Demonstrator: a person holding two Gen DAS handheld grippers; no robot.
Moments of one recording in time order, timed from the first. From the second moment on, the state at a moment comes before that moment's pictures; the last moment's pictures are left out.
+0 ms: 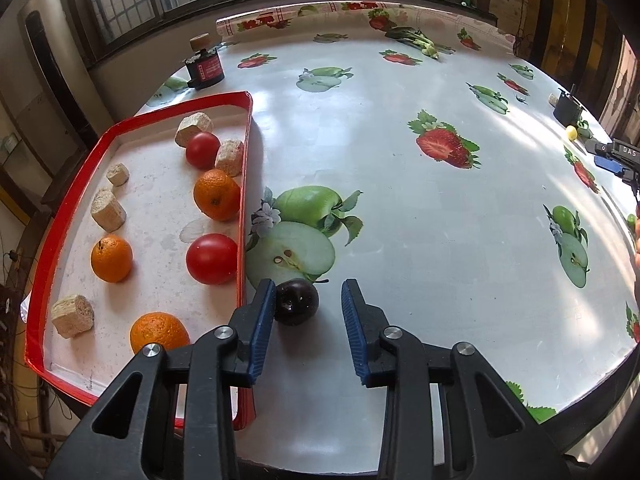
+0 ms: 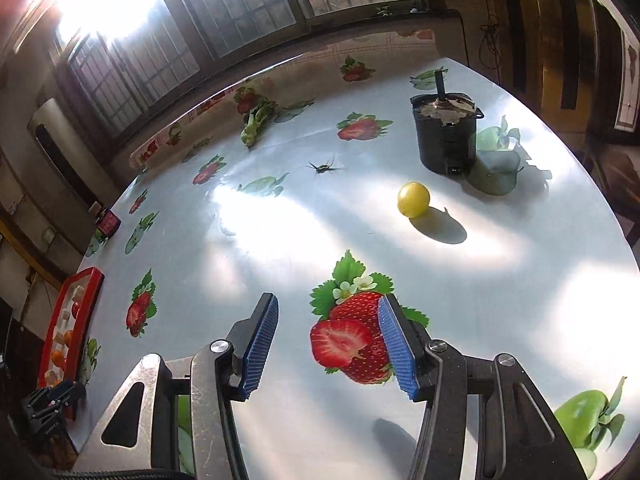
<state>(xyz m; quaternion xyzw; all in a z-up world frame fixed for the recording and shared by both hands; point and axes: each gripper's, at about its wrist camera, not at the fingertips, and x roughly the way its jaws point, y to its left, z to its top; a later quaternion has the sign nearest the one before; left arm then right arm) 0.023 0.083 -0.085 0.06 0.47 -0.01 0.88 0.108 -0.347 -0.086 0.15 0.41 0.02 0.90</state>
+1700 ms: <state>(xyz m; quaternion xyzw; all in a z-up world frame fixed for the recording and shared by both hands) -0.012 0.148 -0.030 -0.05 0.40 -0.04 0.91 0.061 -0.090 -0.050 0.01 0.40 0.27 0.88</state>
